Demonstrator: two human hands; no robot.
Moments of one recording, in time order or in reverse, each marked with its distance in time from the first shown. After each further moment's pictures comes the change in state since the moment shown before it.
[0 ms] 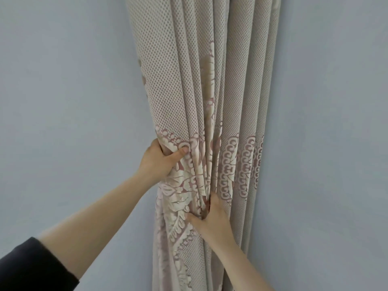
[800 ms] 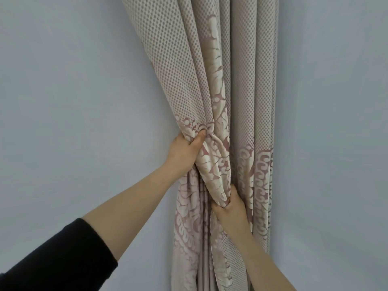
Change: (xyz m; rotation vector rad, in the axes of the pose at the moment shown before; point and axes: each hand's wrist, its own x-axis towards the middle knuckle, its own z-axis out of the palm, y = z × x) left_hand 0.186 0.023 0.212 -0.172 -0.117 0.234; right_hand 0.217 0.133 -0.056 0.188 0.252 -0.051
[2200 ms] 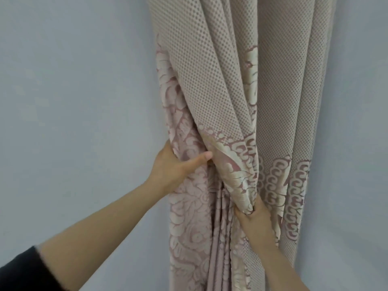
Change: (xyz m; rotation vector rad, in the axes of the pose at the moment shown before) left_hand -0.094 0.055 -0.095 0.063 0.113 -0.053; right_hand -0.015 -0.017 -0.017 0.143 -0.048 -0.182
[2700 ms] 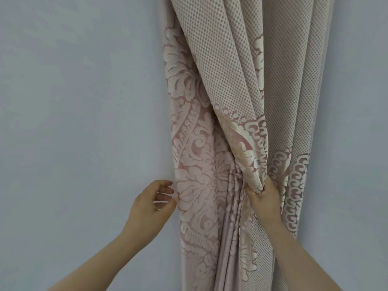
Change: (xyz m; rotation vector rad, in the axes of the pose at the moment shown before) left_hand -0.074 -0.066 -0.012 0.116 0.036 -0.131; right_hand 0.040 0.014 -0.019 -0.120 0.132 -0.043
